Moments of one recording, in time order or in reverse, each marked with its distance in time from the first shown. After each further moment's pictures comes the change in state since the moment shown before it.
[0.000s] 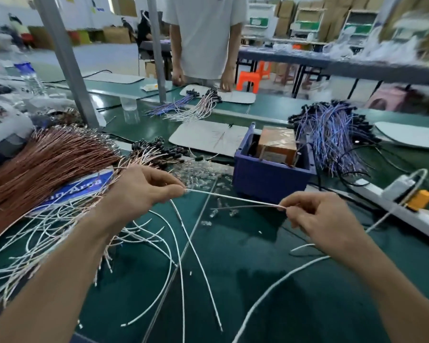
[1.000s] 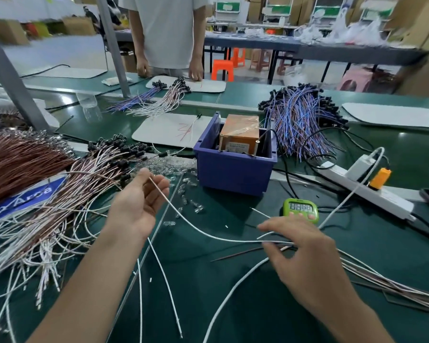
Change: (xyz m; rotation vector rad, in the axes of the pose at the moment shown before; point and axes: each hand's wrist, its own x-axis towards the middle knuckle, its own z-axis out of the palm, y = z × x) left_hand 0.033 0.000 0.099 -1.024 0.391 -0.442; right_hand -0.072 0.030 0.009 -0.302 0.238 -0.175
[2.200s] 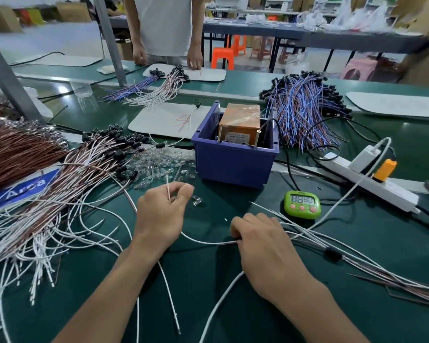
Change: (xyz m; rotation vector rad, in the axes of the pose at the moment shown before) left_hand -0.003 -0.057 -0.013 0.972 -0.152 0.555; right_hand 0.020 -0.018 0.050 -0.384 -0.367 -0.064
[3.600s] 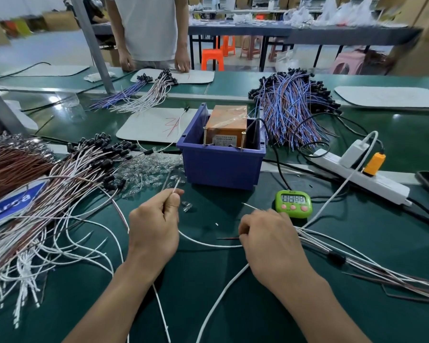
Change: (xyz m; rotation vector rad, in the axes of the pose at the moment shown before) left_hand -0.015 0.012 0.008 0.191 0.093 0.136; right_hand 0.010 0.019 -0.005 0.030 0.038 0.233
